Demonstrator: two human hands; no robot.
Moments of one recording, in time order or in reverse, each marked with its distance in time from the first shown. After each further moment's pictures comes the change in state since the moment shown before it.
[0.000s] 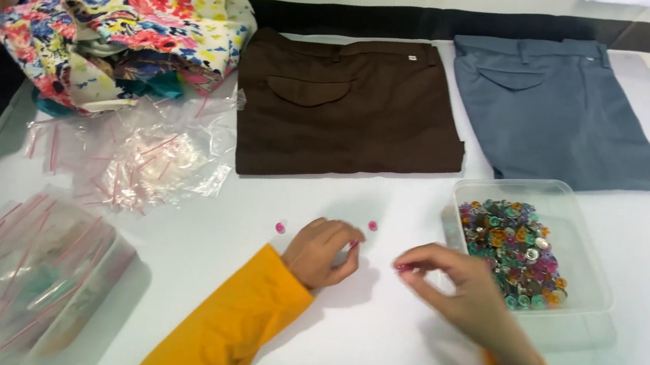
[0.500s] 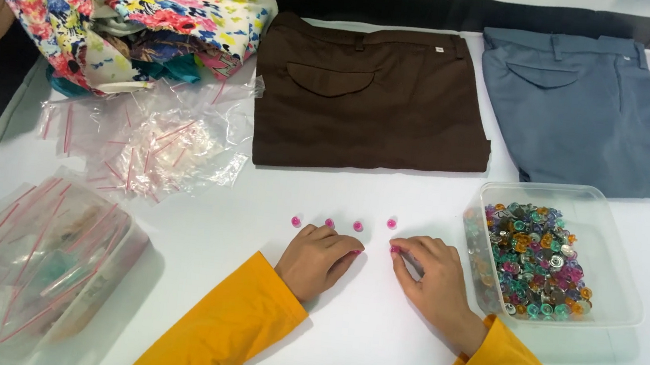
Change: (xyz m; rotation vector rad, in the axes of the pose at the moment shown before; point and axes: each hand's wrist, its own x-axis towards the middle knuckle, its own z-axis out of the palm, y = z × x) left_hand -0.040 -0.003 -0.016 0.088 -0.207 -0.210; right_hand 0.008 0.090 0.076 -0.512 0.174 -0.081
